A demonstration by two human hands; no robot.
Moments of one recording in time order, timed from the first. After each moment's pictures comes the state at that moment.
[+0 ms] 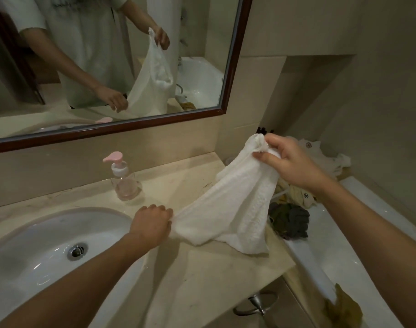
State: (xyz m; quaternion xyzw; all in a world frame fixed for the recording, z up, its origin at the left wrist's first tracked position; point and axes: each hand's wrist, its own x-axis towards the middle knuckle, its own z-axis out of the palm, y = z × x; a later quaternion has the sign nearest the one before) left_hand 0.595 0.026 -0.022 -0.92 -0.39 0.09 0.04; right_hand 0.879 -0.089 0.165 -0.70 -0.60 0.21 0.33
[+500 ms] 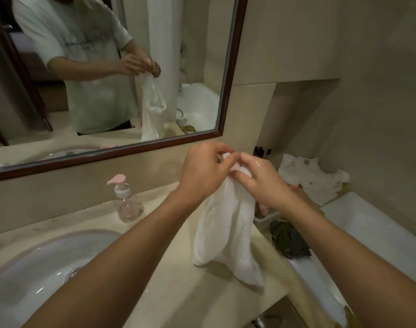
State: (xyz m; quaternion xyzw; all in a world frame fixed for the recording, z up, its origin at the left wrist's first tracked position) left_hand 0.696 -0.001 0.182 -0.83 -0.32 -0.37 -0.26; right_hand 0.835 -0.079 0.170 -0.71 -0.62 0.11 0.31
